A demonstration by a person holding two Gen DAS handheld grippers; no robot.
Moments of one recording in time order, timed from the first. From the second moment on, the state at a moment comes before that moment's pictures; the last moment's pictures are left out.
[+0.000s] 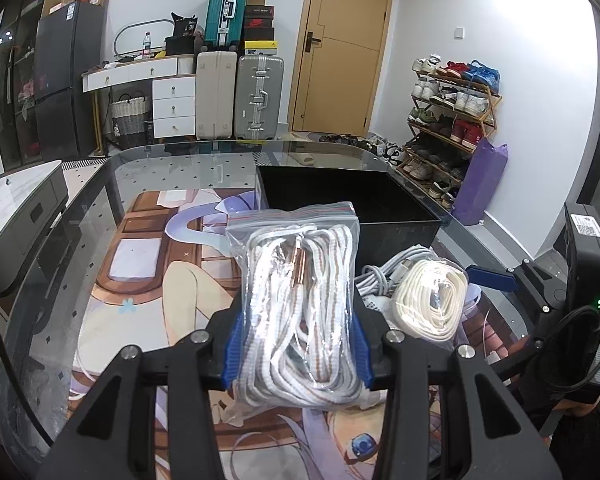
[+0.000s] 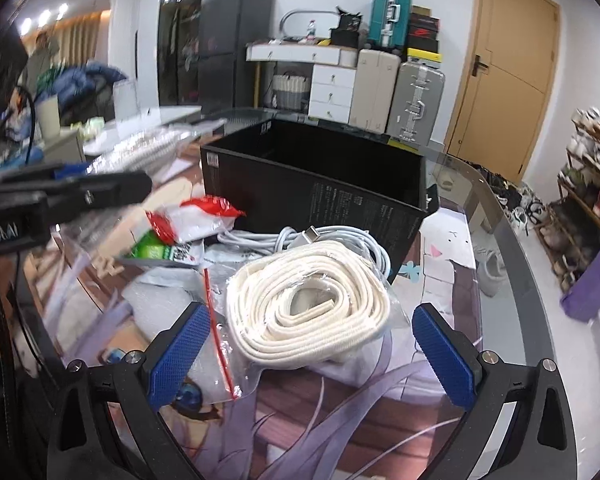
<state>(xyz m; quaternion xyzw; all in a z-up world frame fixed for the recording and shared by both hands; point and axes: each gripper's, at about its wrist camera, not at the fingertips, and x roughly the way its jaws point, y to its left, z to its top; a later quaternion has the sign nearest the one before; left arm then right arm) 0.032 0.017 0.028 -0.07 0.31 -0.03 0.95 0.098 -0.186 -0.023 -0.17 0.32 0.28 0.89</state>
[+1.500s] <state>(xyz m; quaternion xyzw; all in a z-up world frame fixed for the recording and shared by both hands) 0.034 0.027 0.042 -0.06 0.30 -0.04 0.95 0.086 -0.219 0.001 -0.08 0.29 0.33 0.90</state>
